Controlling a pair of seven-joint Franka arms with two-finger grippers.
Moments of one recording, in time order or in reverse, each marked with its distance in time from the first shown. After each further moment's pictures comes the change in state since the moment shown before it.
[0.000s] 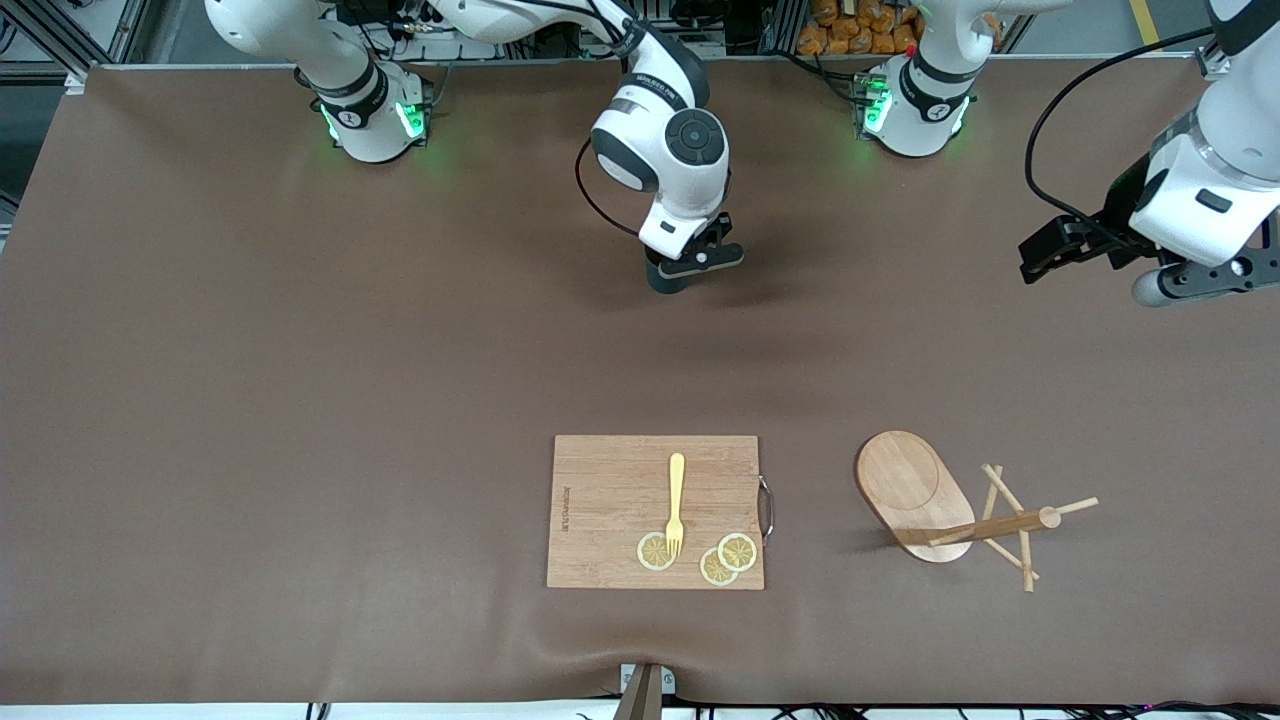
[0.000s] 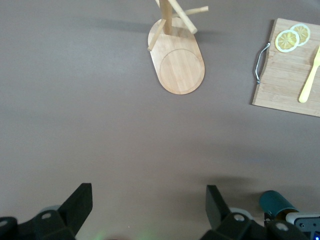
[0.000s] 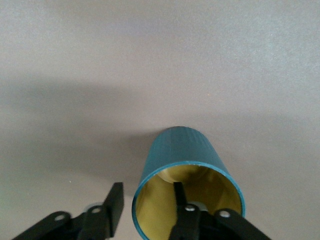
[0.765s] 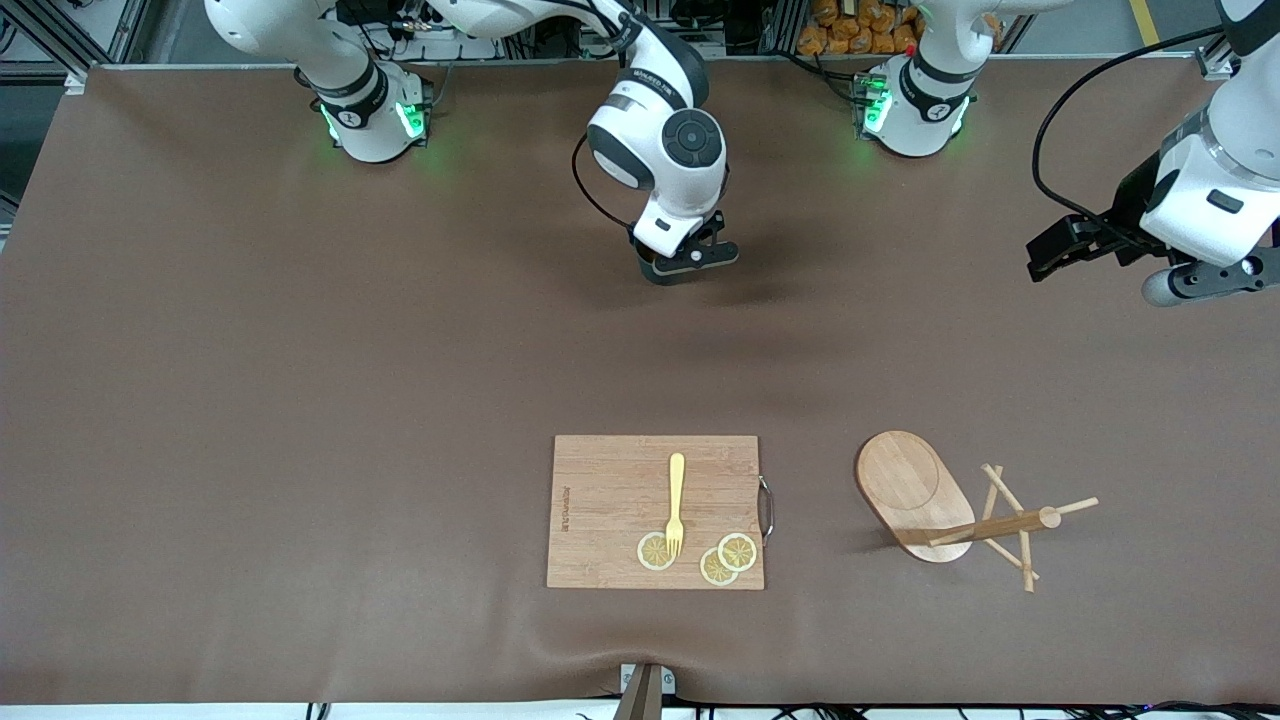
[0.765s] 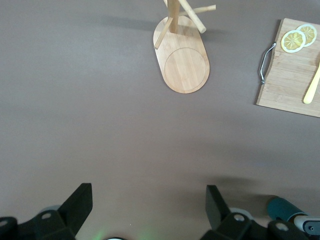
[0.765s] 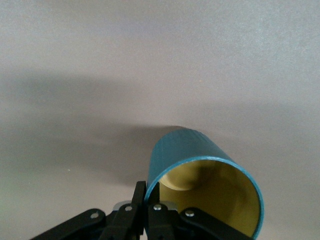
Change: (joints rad) left arm 0.015 -0.002 0.008 0.001 0.000 -0.007 0.000; right arm -0.009 -0.018 0.002 -0.005 0.037 -0.047 0.002
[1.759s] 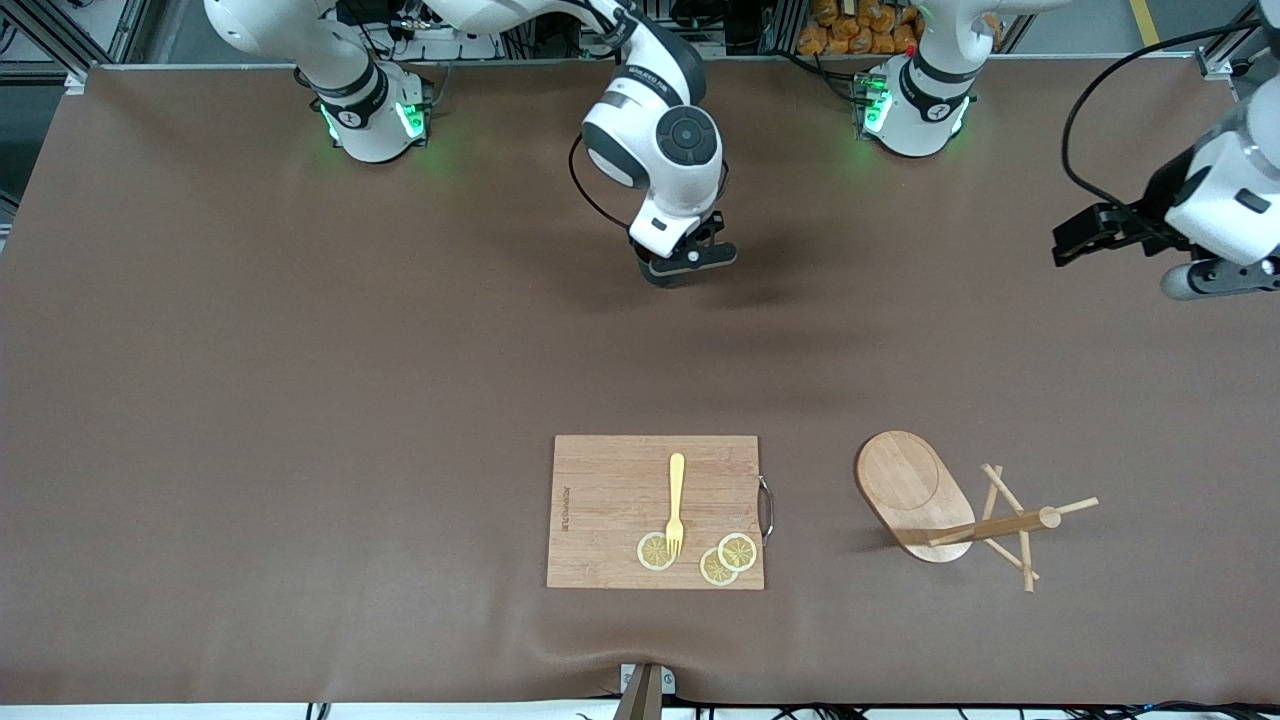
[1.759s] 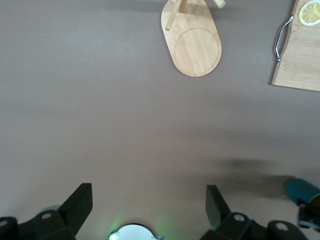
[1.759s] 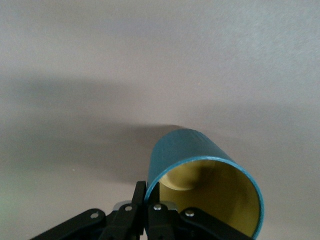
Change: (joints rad) left arm 0.003 -0.001 0.034 0.000 0.000 -0.072 0.079; right arm -0.004 -0.011 0.003 -0.001 0.001 -0.006 0.003
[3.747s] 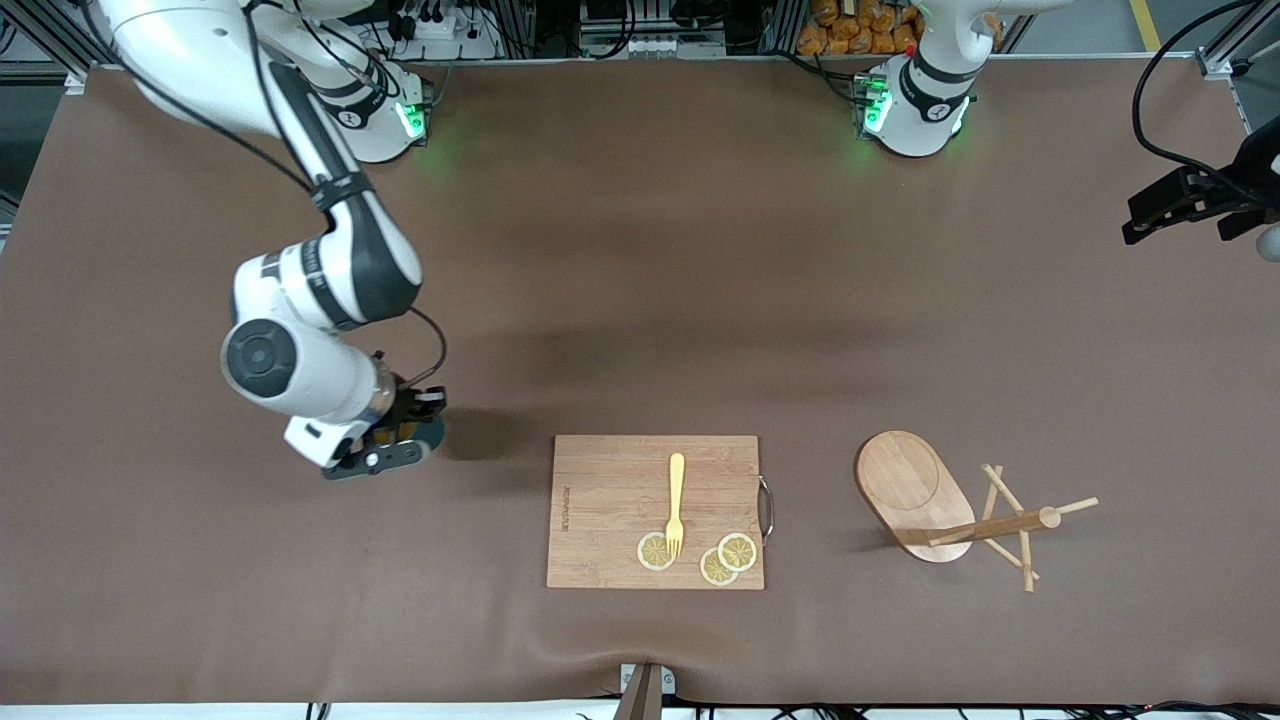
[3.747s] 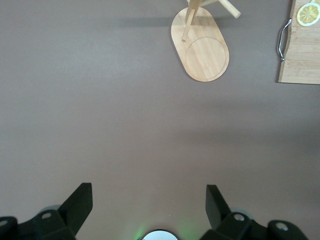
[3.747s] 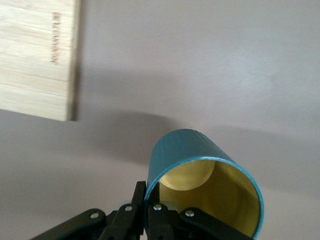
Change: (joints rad) left arm -0.008 -0.047 0.127 0.018 0.000 -0.008 0.221; right arm -0.682 -0.111 -0.004 -0.005 -0.071 -0.110 -0.625
